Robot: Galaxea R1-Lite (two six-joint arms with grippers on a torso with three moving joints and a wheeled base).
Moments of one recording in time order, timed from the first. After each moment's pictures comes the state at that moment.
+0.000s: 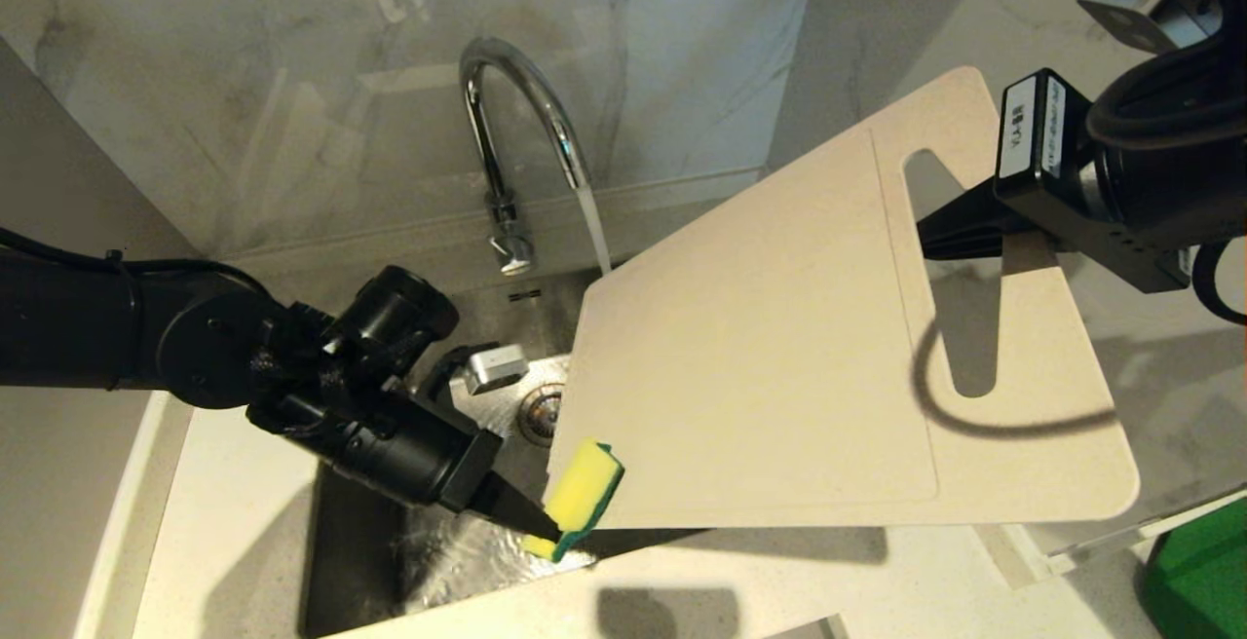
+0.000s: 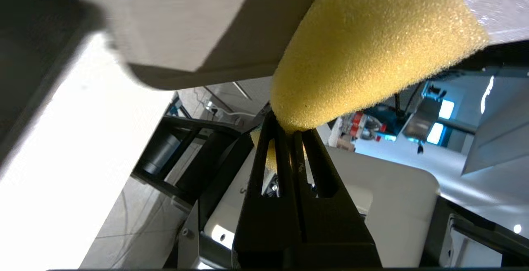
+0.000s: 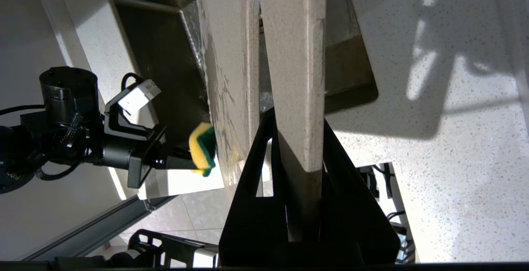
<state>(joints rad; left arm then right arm) -0.54 1.92 -1.30 0.44 -0.83 -0.19 0.39 1.45 -1.76 0.84 0.07 0.53</state>
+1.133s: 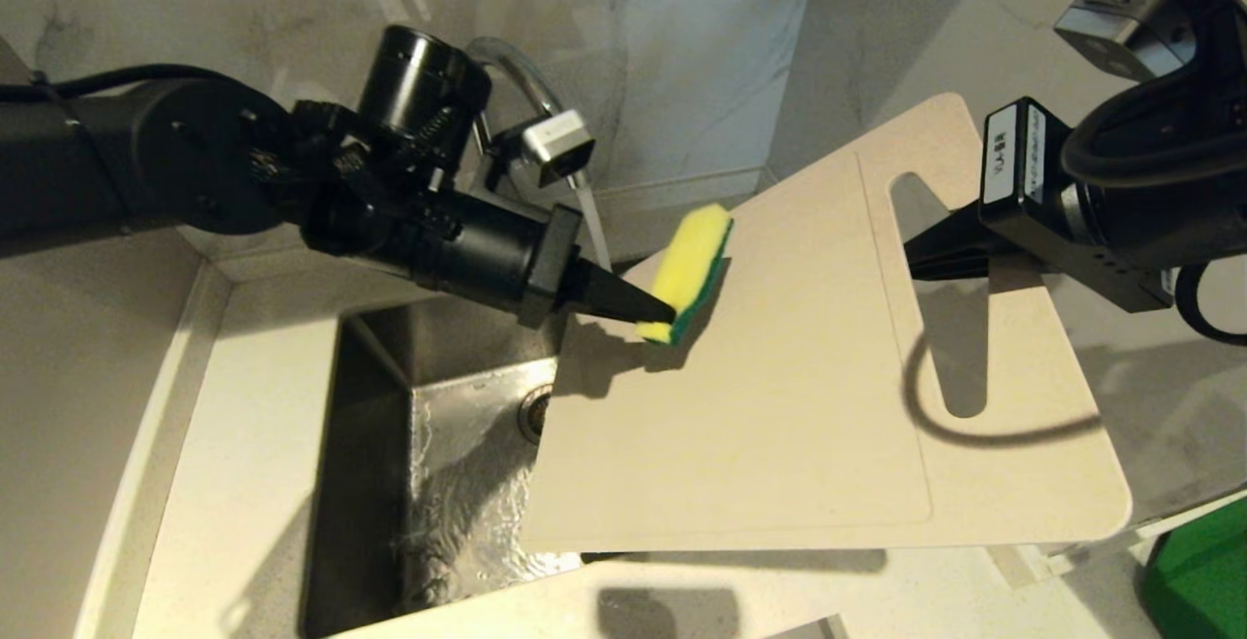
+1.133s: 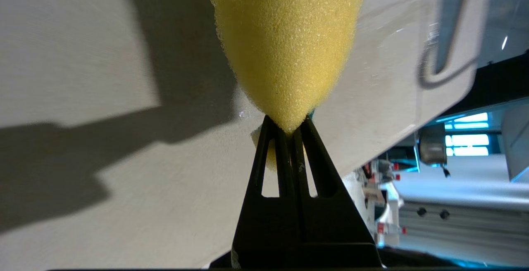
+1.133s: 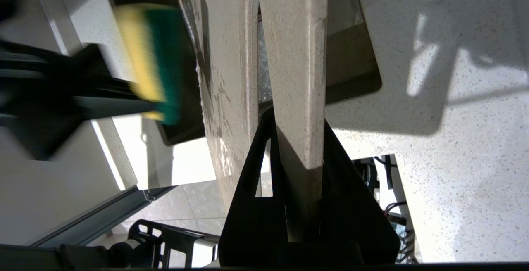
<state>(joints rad) -0.65 2.04 -1.96 0.50 -0.83 -0.26 0.39 1.45 -1.73 0.83 0.09 0.53</state>
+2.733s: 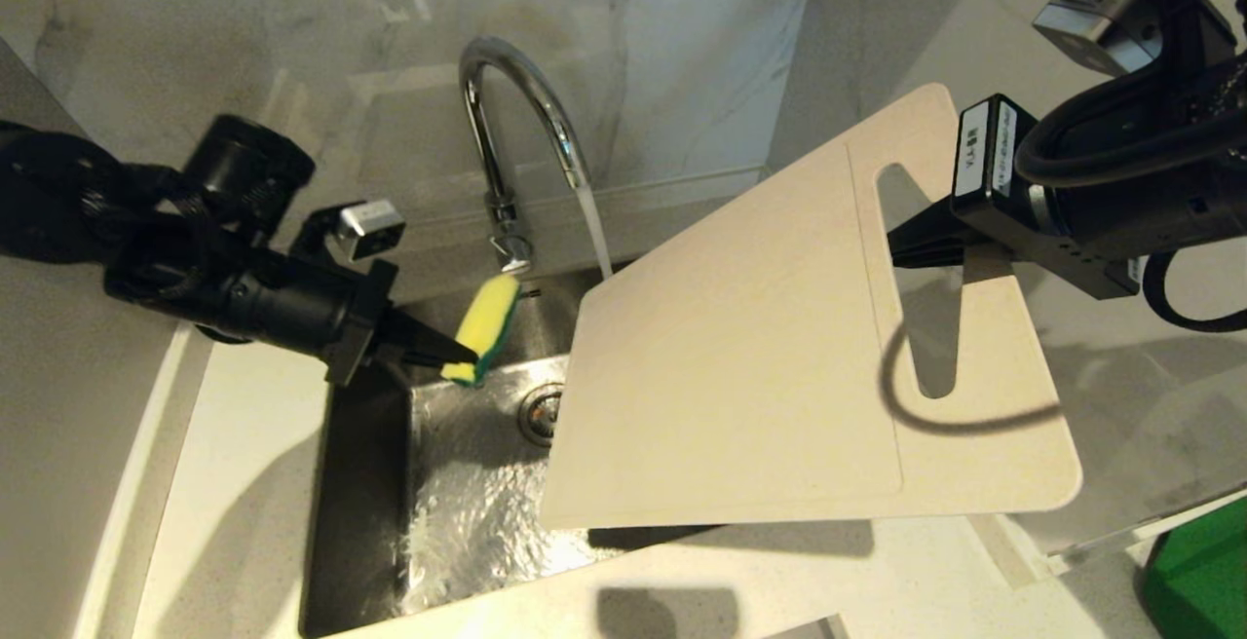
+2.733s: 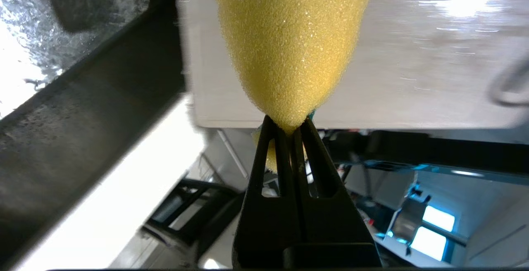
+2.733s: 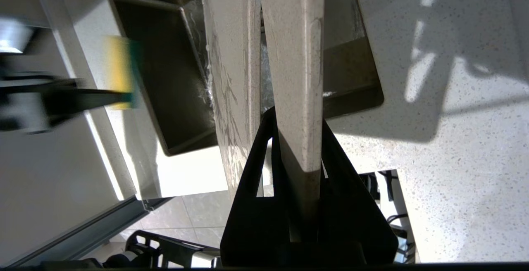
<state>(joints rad) -0.31 1.83 -1.59 0.59 -0.79 -0.33 0.39 1.47 -1.72 0.77 0.08 0.52</state>
